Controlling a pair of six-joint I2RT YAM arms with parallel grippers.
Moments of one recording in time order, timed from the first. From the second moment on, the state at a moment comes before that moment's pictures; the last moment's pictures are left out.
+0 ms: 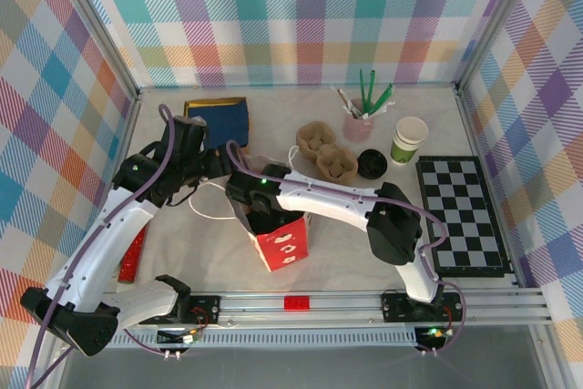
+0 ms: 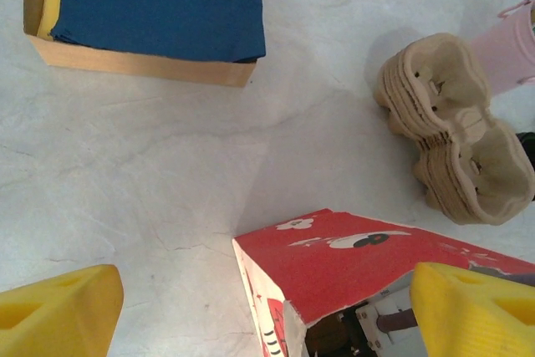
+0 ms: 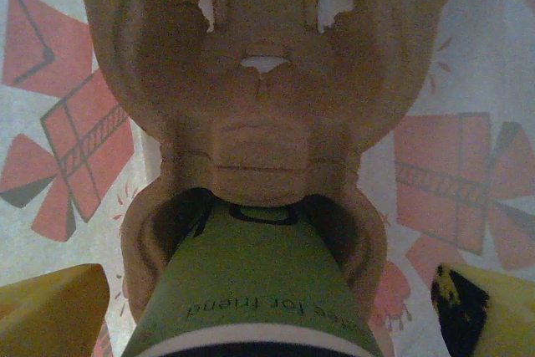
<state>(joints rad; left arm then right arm) -0.46 1.12 1.31 -1.02 -0.14 -0.59 1.15 2.05 1.81 -1.26 0.13 0.72</state>
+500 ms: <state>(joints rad) -0.46 1.12 1.36 -1.00 -0.14 -0.59 1.15 2.05 1.90 -1.36 0.17 0.71</state>
